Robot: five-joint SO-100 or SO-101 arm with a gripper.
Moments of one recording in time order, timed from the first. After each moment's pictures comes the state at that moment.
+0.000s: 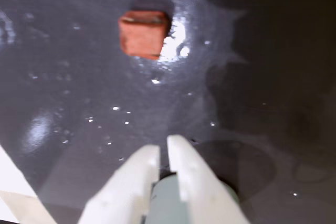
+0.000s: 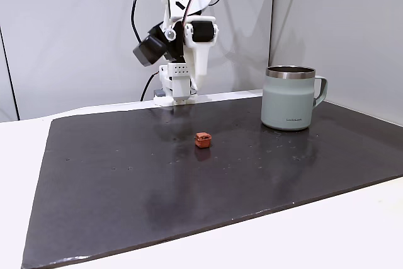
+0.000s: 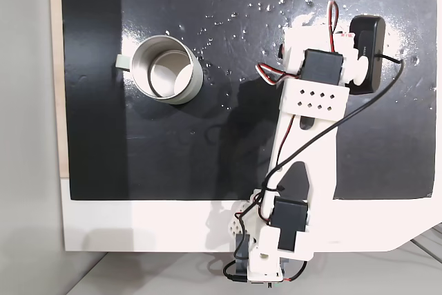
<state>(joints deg) 9.3 88.9 76.9 80.0 -12.0</state>
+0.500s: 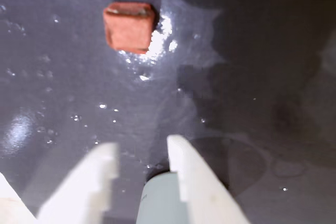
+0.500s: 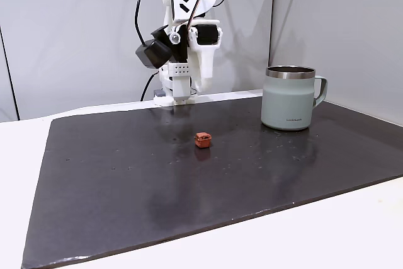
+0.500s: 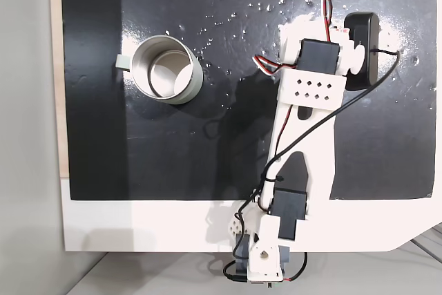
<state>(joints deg) 8.6 83.8 70.8 84.0 -12.7</state>
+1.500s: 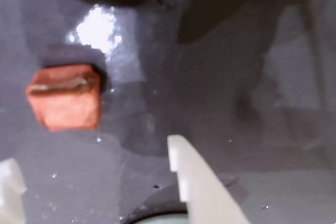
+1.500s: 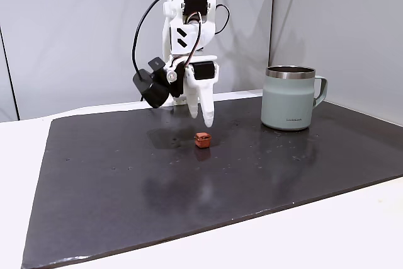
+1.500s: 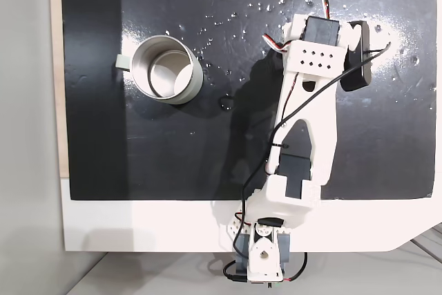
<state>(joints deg) 10.8 66.5 63.7 87.5 -13.8</state>
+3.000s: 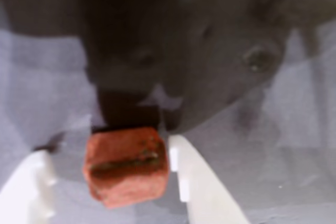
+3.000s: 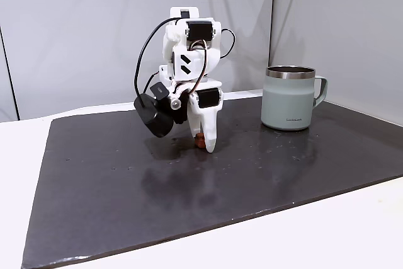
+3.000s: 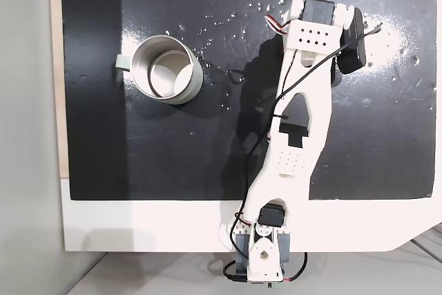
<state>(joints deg) 10.6 43.6 37.7 92.5 -15.8</state>
